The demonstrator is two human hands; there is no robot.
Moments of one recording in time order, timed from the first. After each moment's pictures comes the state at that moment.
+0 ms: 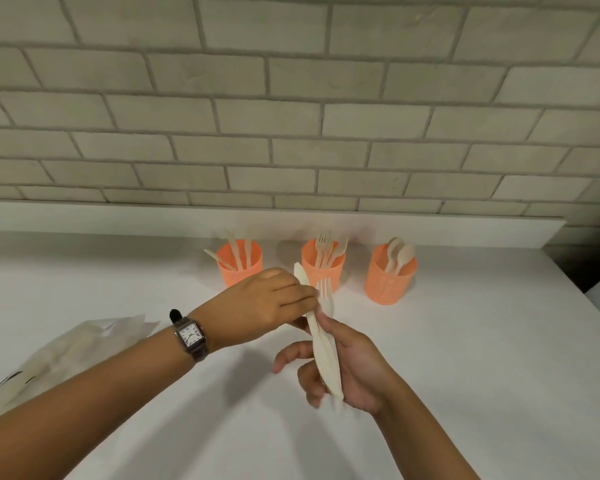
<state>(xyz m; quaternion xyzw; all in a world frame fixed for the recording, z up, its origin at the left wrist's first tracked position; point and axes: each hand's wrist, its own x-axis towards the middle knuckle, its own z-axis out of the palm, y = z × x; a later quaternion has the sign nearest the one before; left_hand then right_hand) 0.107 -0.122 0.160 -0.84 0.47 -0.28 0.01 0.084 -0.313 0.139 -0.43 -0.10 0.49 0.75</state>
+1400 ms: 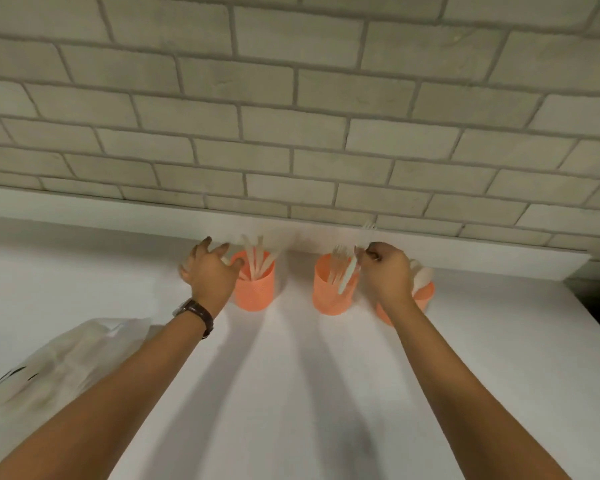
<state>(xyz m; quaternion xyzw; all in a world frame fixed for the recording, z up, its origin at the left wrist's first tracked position) 0.180 -0.049 0.101 -0.89 -0.29 -0.19 -0.30 0.235 -0.306 0.143 -0.86 -0.03 -0.10 0.49</state>
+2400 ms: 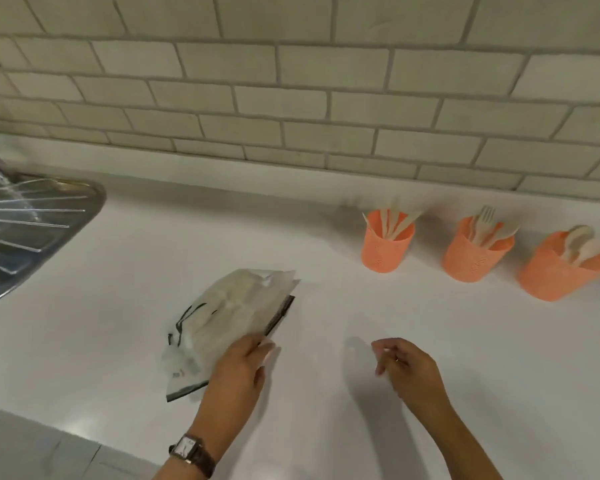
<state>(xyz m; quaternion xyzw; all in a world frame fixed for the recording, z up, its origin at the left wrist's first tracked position) -0.089 0.084 0.001 -0.97 -0.09 -0.13 -0.20 0.022 -0.170 0.023 -0.82 -0.03 0.18 0.55</state>
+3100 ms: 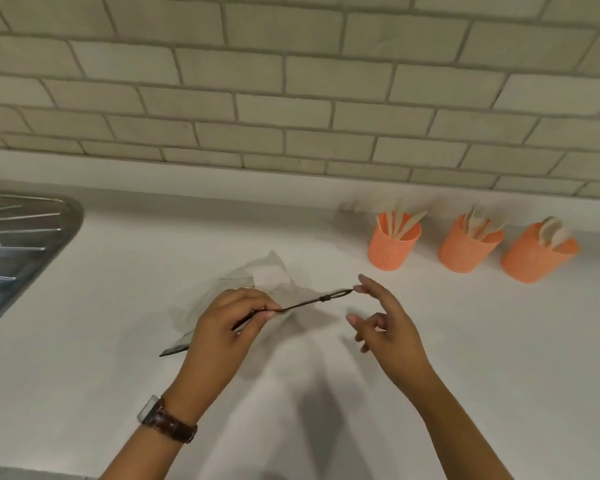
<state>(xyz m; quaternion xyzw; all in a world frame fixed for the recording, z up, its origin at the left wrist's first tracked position) -0.080 0.163 0.119 -0.85 0.00 -0.20 -0.49 -0.014 -0.059 0.106 -0.80 -0.10 0.06 0.59</state>
